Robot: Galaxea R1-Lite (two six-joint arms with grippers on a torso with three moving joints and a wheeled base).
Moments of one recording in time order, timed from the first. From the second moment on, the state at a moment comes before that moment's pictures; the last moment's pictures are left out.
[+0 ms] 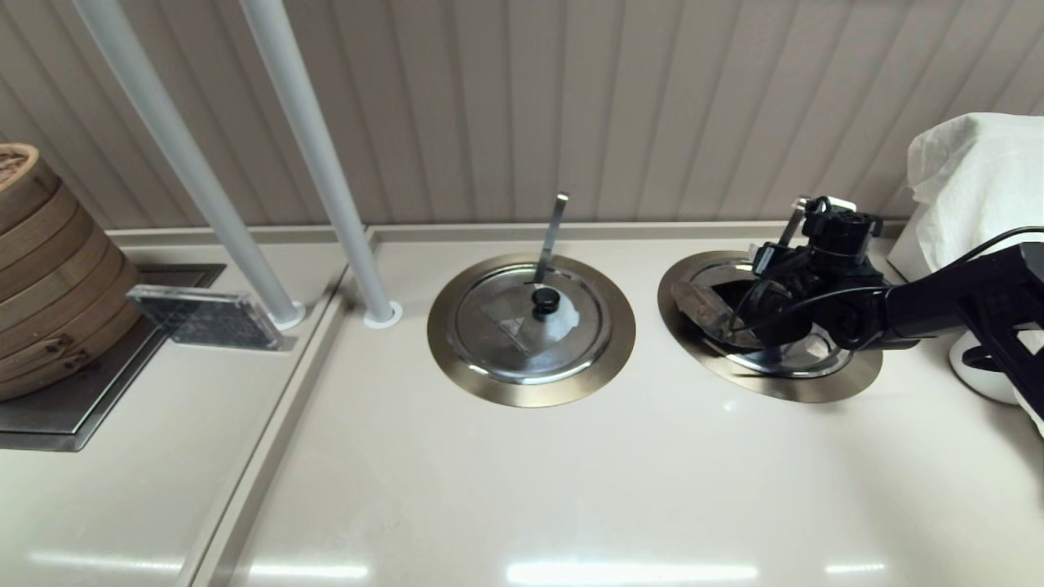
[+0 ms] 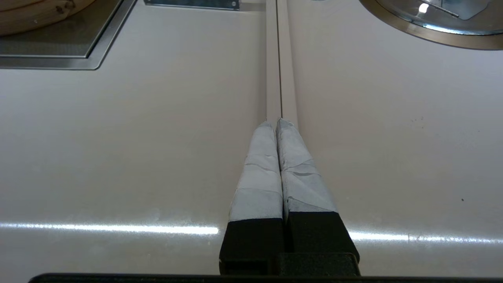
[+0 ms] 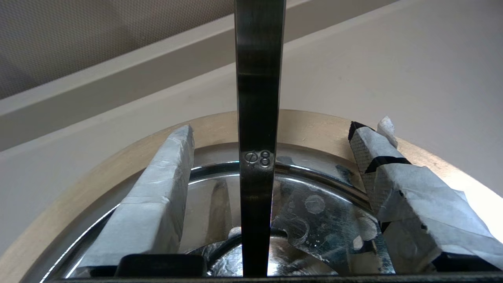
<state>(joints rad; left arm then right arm) 0.01 0.00 0.00 0.00 0.00 0.00 -0.03 2.34 -1.56 -0.68 -0.29 0.22</state>
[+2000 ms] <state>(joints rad) 0.01 0.00 0.00 0.00 0.00 0.00 -0.01 2.35 -1.67 -0.65 -0.36 0.30</state>
